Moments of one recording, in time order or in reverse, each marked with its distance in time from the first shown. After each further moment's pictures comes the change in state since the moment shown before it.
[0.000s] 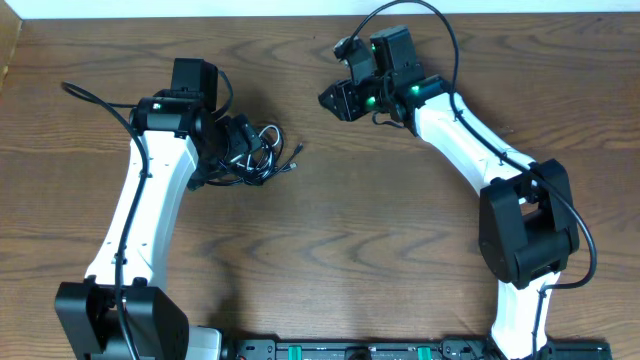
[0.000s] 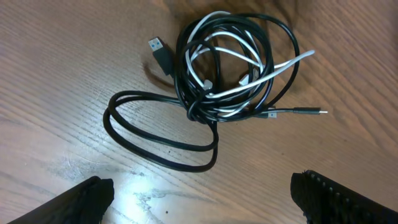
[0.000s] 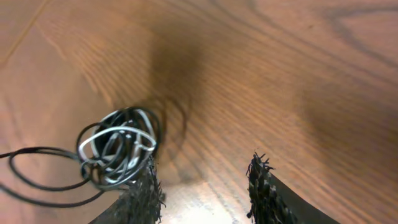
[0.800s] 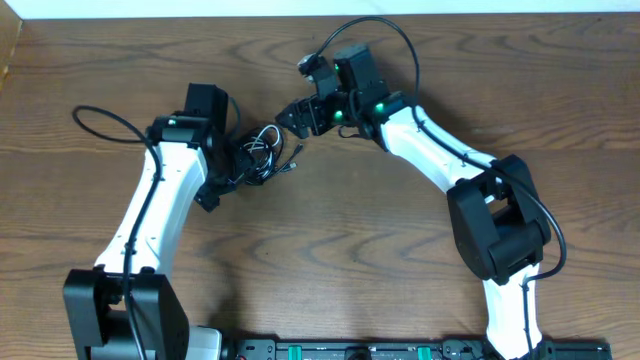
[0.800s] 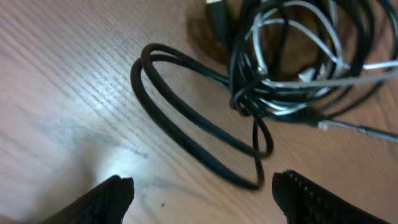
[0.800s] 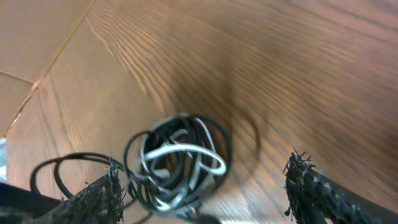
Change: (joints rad) left arm -0.010 0.000 -0.192 0.090 -0.031 -0.268; right arm 0.126 0.085 0.000 0.185 -0.063 0.122
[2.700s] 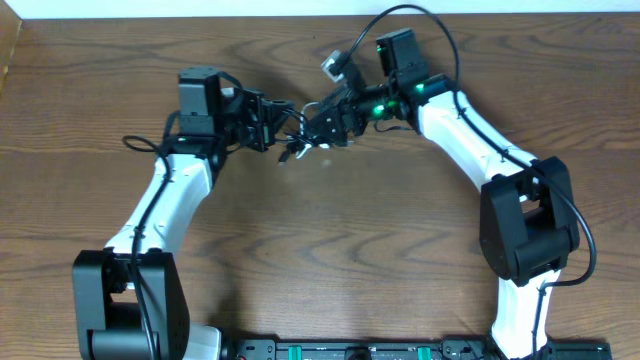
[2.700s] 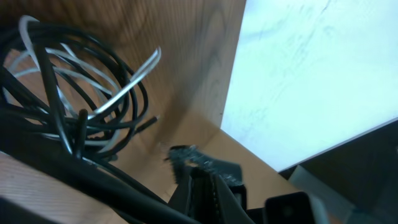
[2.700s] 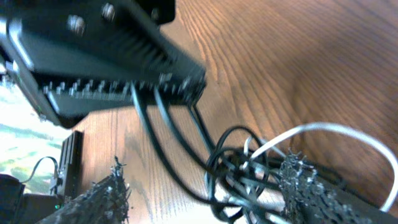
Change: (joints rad) left arm 0.031 0.032 -0.149 0.944 0.694 -0.738; right arm -0.137 -0.073 0.000 -0.254 -0.373 -0.360
